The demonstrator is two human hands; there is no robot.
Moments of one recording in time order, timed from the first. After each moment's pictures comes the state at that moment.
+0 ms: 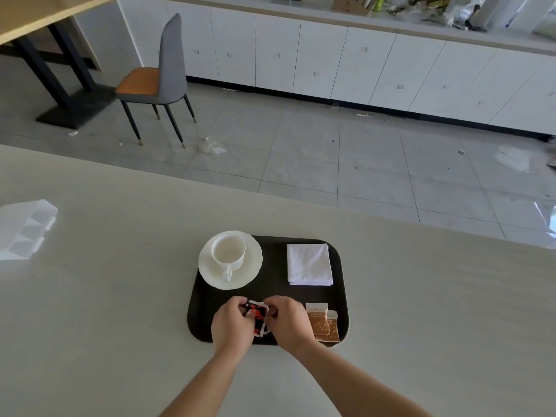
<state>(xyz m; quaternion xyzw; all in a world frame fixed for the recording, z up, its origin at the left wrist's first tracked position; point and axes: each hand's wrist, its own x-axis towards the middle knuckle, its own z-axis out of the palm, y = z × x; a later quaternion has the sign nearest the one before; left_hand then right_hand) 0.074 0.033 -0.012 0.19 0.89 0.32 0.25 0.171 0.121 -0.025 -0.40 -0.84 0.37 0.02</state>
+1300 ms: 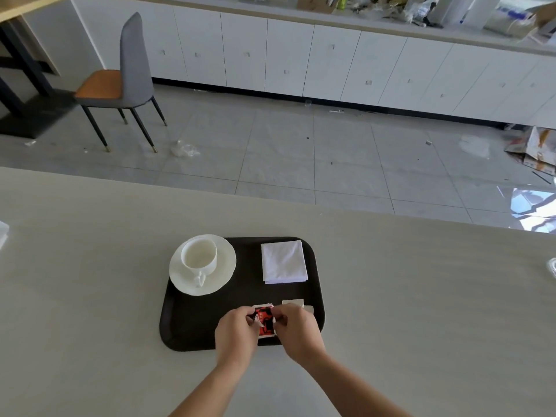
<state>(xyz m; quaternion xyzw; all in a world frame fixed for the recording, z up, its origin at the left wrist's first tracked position) 0.118 0.054 -0.021 0.30 0.88 0.28 0.23 0.229 0.132 -0.008 -0.47 -0.80 0.38 0.03</state>
